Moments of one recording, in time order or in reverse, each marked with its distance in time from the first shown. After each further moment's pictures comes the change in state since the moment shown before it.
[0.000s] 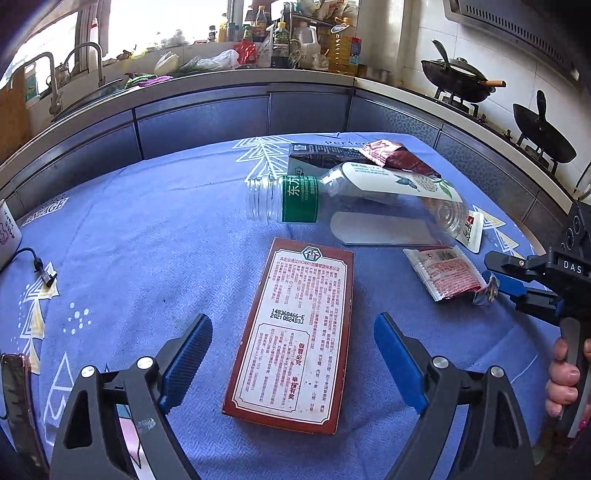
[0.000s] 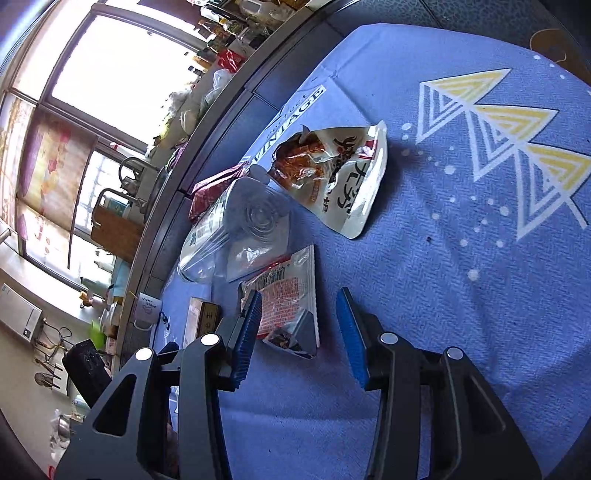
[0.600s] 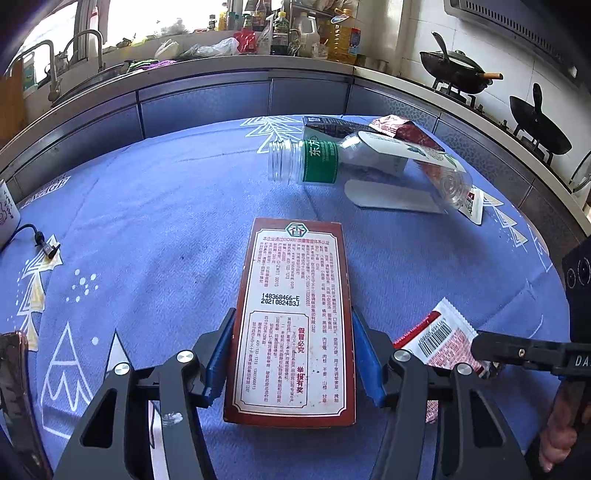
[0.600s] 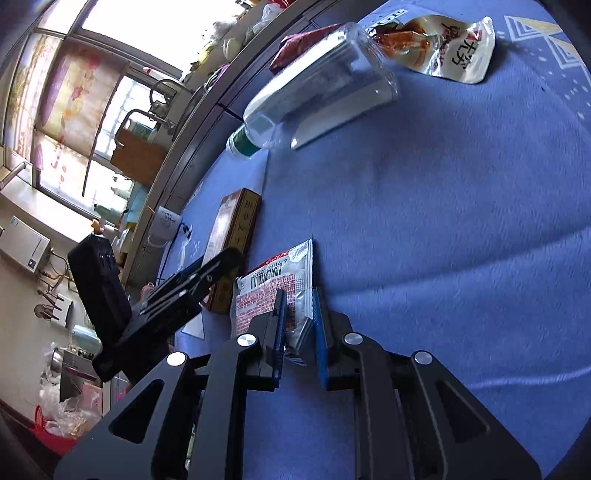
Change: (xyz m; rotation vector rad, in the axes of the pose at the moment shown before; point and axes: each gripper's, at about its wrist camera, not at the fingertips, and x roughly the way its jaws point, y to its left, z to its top) left arm -0.006 0.020 -0.027 0.000 0.045 -0.032; right arm 0.012 0.040 -0.100 -0.134 0.202 0.062
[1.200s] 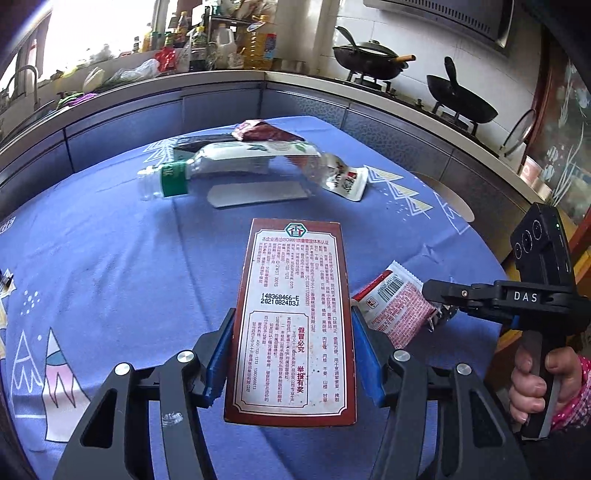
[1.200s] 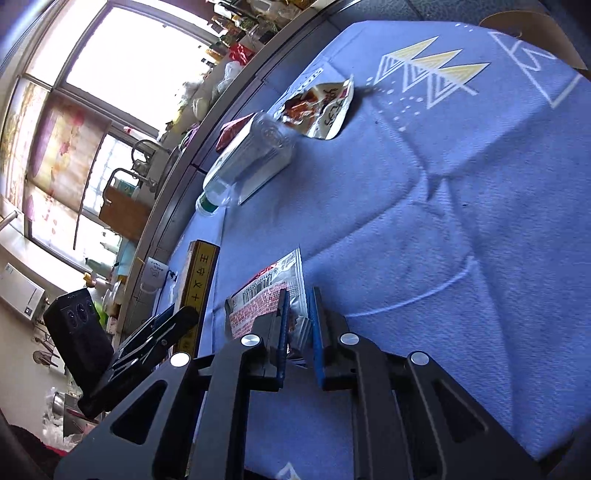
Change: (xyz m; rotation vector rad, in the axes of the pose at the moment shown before) left arm -0.039 -0.095 -0.014 0.169 -0.022 -0.221; right arm -0.100 -0.055 -0.025 0.130 -0.226 -0.067
